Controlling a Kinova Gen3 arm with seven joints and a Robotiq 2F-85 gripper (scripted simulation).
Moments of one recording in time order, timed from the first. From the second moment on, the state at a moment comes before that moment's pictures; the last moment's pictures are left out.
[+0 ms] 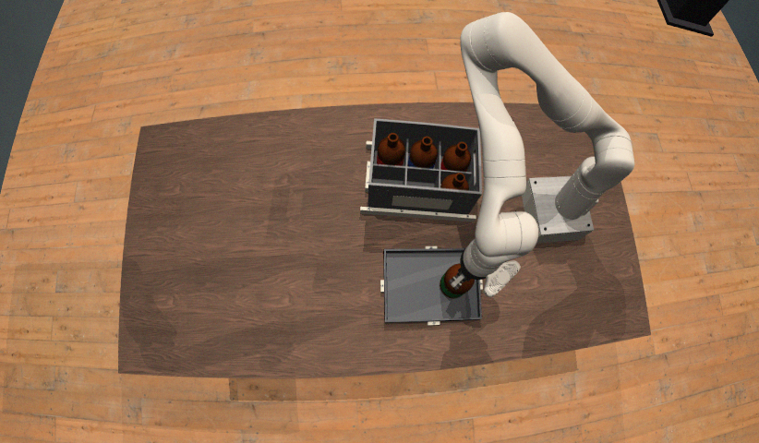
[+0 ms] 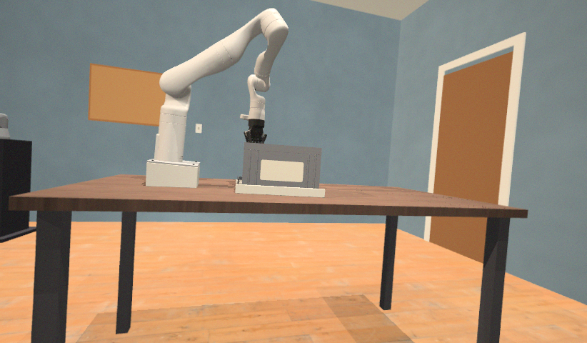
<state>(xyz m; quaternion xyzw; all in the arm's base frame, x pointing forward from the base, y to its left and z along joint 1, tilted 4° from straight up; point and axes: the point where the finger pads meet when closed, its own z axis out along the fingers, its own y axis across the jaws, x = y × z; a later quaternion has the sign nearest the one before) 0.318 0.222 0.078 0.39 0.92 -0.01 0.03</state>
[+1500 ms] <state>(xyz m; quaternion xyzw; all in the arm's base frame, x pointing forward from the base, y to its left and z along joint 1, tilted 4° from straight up) 0.318 0.222 0.076 0.39 0.92 -0.01 0.03</state>
